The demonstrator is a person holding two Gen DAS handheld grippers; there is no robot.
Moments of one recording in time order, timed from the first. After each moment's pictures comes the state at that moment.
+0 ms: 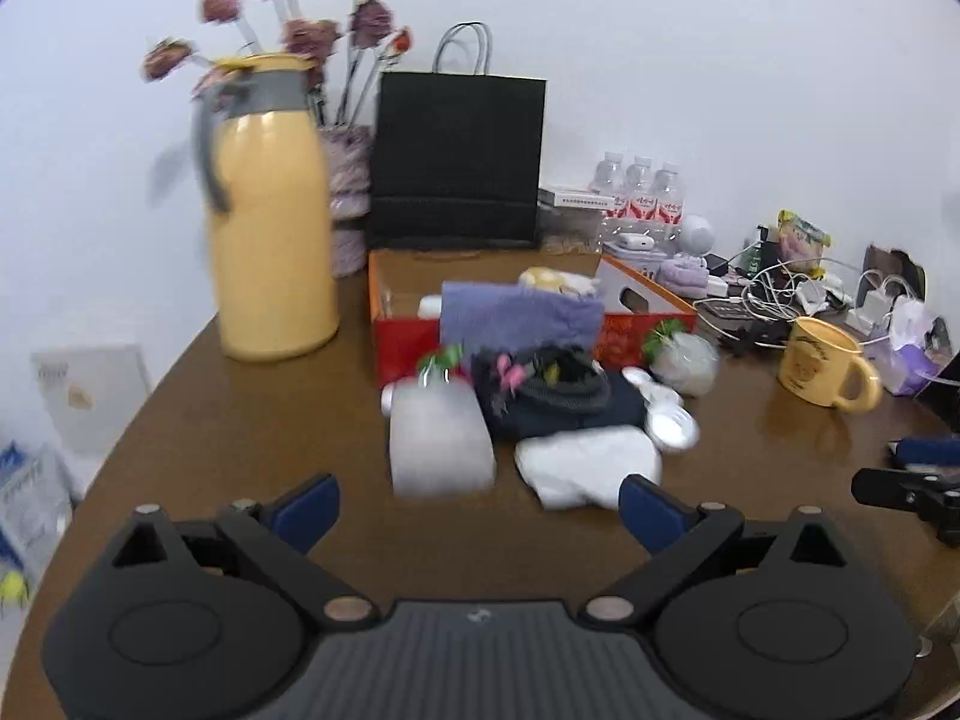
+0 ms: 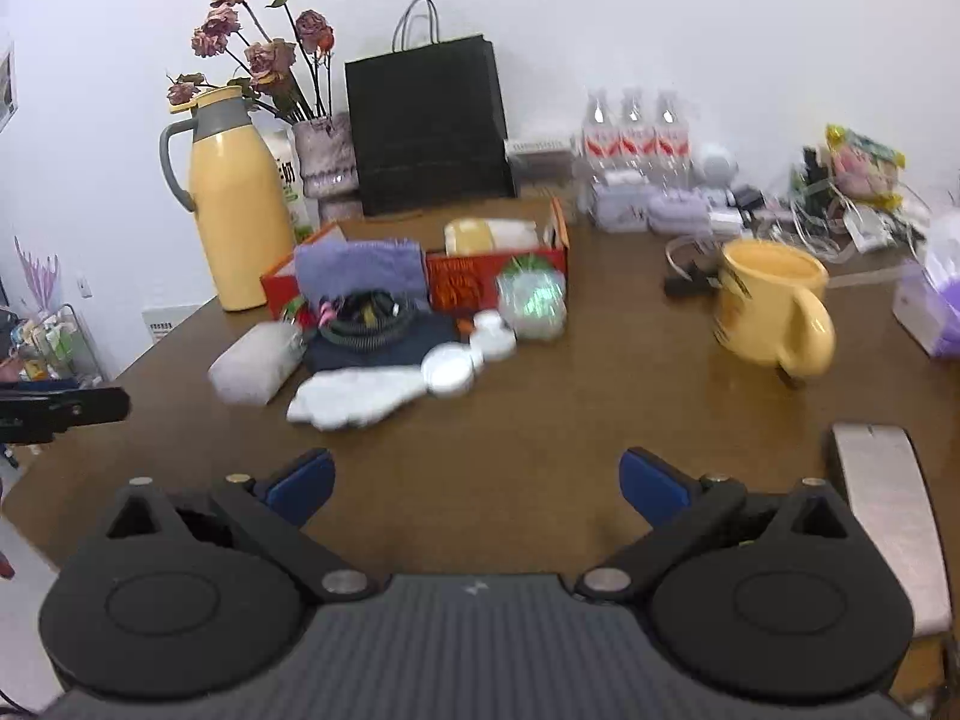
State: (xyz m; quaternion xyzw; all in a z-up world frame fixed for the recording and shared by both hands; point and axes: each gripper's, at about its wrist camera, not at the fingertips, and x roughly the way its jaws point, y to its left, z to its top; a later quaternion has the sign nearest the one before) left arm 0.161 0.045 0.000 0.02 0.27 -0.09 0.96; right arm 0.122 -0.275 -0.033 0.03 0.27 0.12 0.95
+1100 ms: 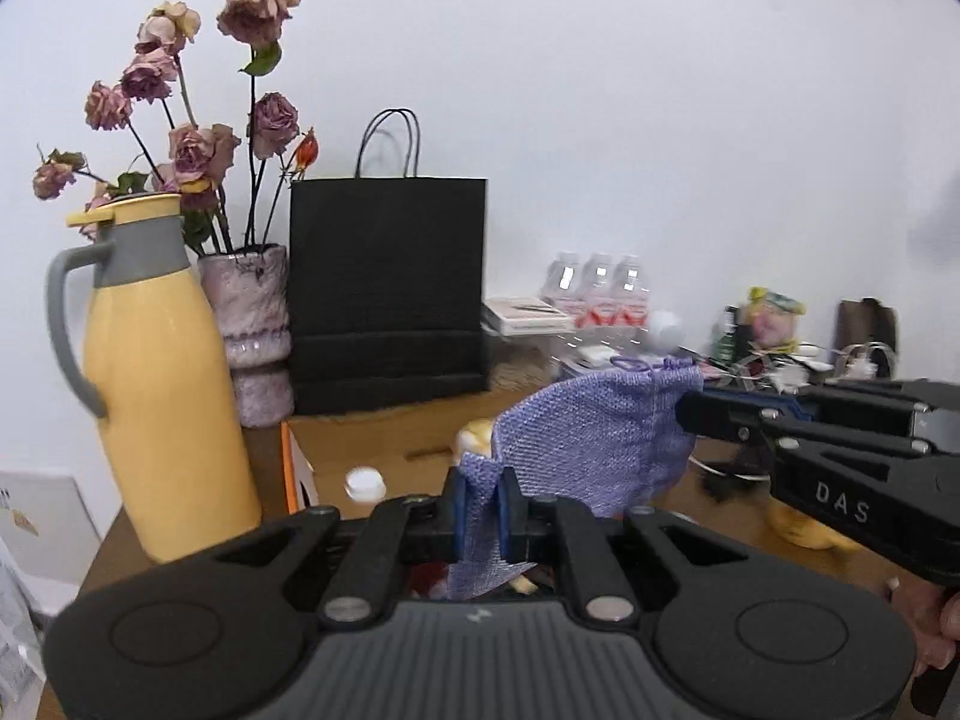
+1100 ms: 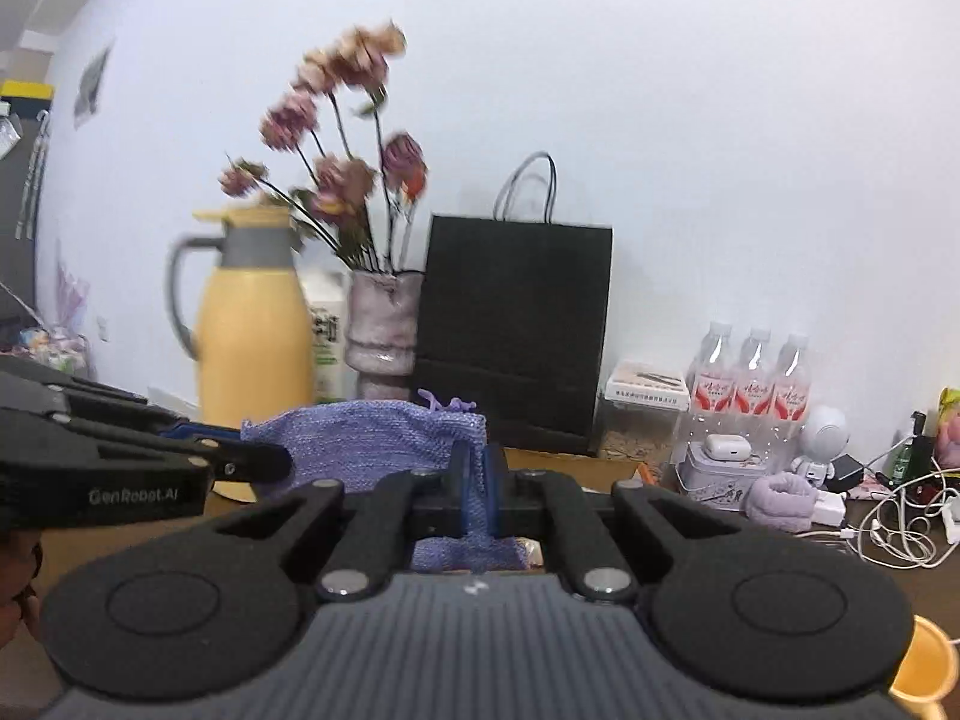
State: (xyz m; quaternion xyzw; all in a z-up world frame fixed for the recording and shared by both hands) left arm 0.248 -0.003 0.071 0.01 0.20 -0.15 0.97; right arm 0.262 -0.199 0.044 -0.05 0.11 0.18 0.98
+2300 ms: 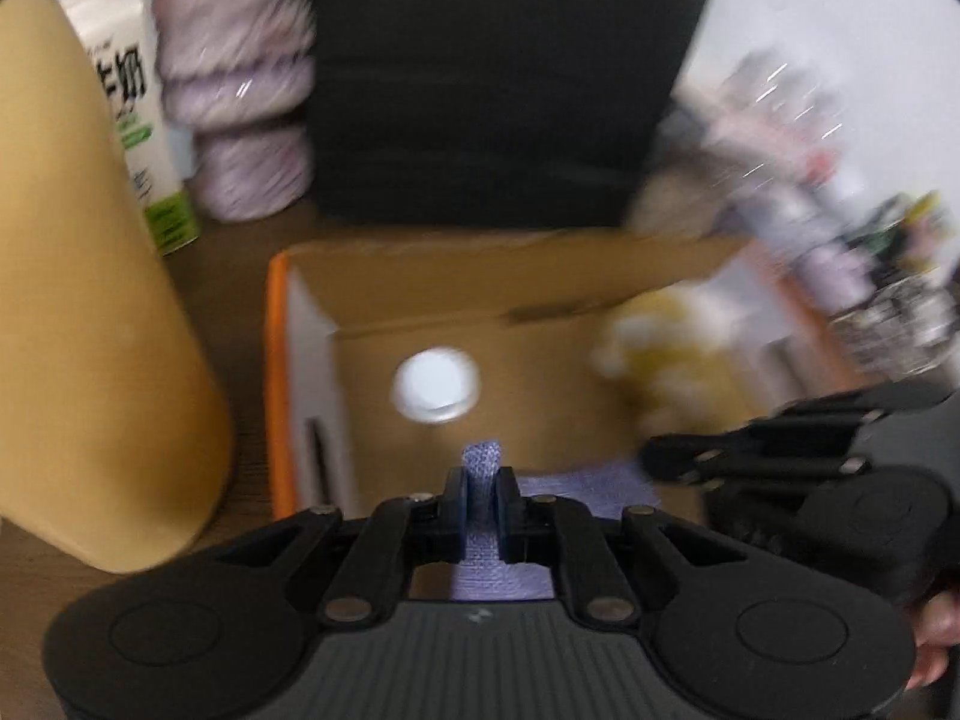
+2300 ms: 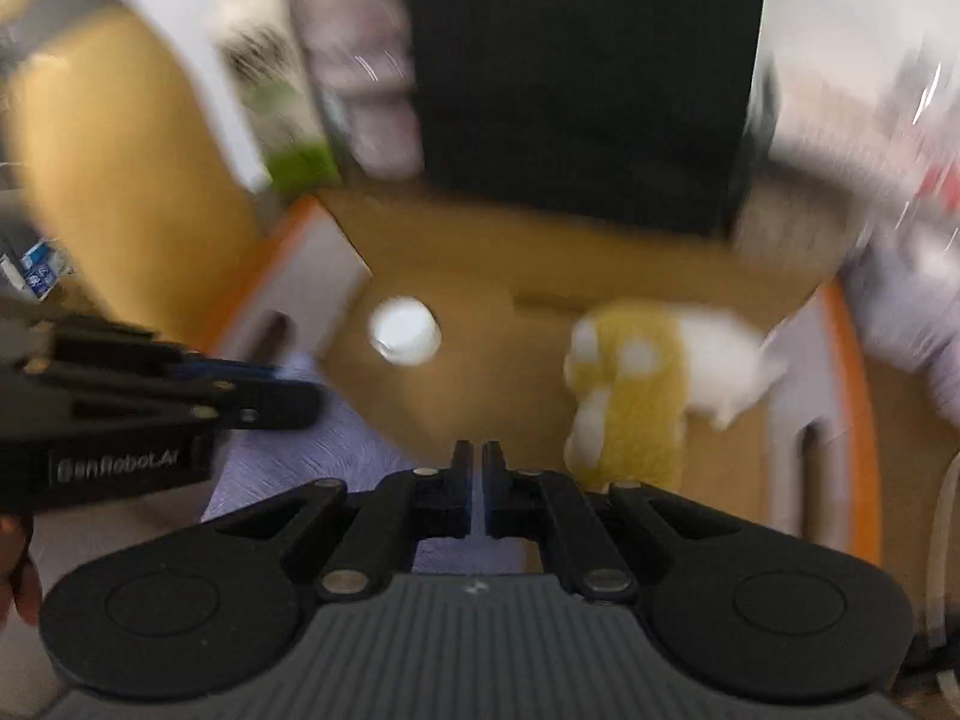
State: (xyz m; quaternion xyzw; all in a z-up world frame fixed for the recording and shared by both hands) left arm 0.527 0.009 -0.009 -0.01 0.48 -0.08 0.88; right arm 0.541 -0.134 -0.032 -0.06 0.48 0.22 0.85
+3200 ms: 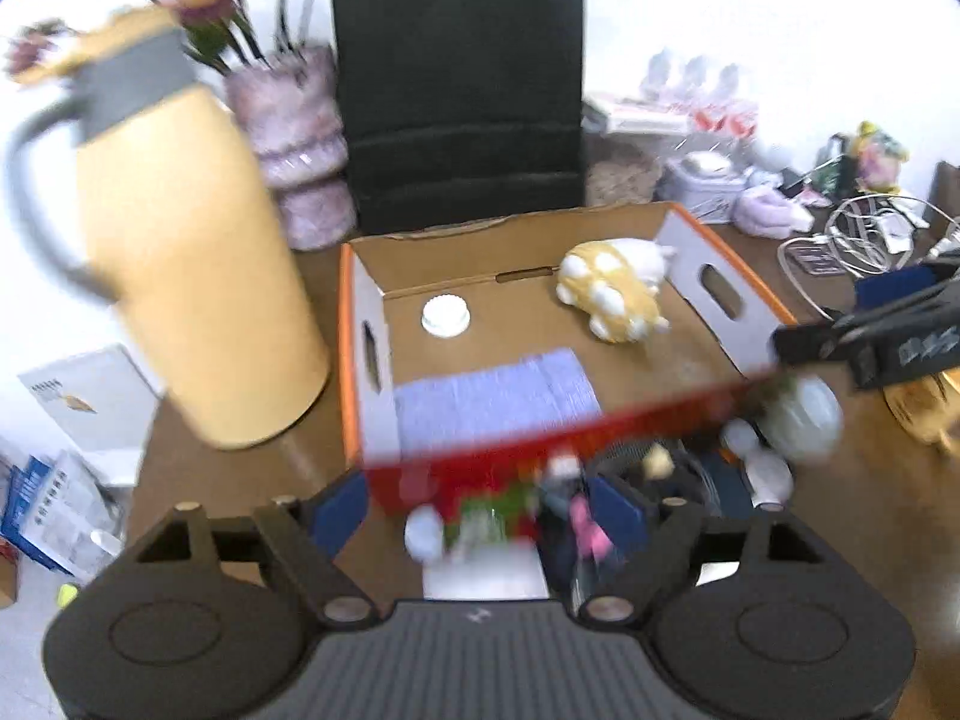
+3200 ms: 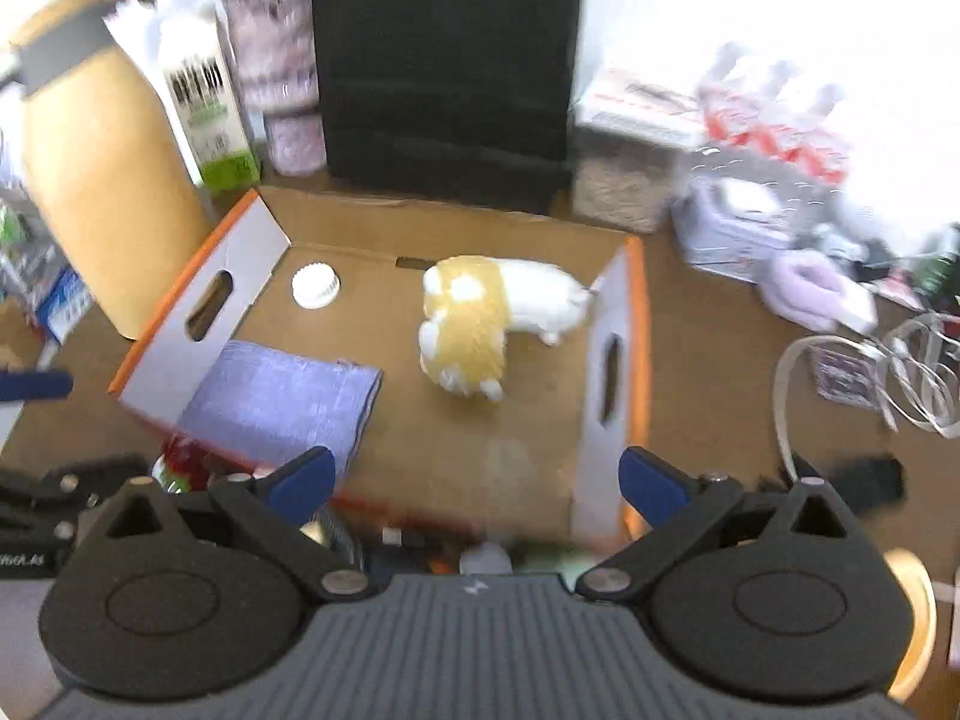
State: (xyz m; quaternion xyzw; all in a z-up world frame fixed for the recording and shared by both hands) left arm 0.328 0.004 0.057 0.07 0.40 -0.07 0.91; right arm 0.417 -0.205 0.038 -0.07 0.44 0.13 0.89
